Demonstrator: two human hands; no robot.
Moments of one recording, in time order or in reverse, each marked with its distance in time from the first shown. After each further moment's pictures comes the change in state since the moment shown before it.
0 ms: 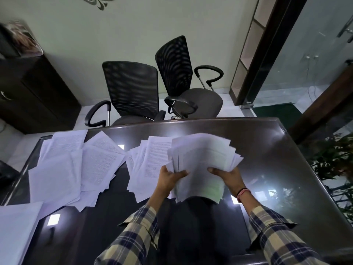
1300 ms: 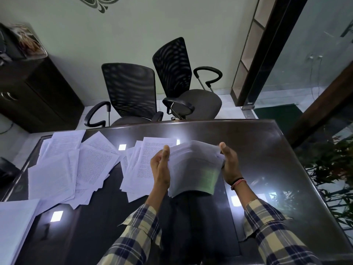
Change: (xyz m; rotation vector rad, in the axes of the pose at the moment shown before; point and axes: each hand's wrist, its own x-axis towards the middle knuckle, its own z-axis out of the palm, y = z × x) left_hand -0.008 0.053 0.059 -0.167 0.352 0.353; right_hand 0.022 -0.063 -0.016 0.173 -0.039 -0.196
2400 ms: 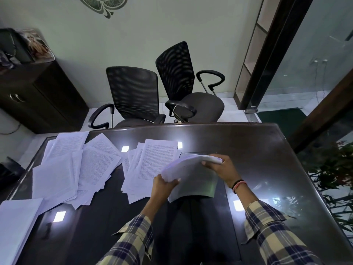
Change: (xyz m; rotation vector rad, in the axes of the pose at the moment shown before) left_hand -0.020 -0.041 -0.037 0.555 -0.209 -0.326; right_hand 0.002 0.009 -0.010 -0.387 -0.216 0.064
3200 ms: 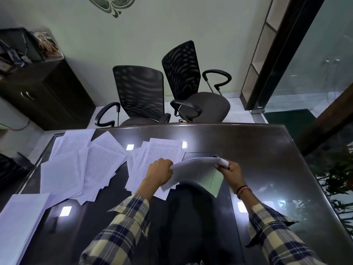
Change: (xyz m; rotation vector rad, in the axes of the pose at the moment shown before) left_hand 0.045 0.038 -0.034 1.056 -0.089 0.341; right_hand 0.008 0.060 -0.010 -0.027 0.164 0.051
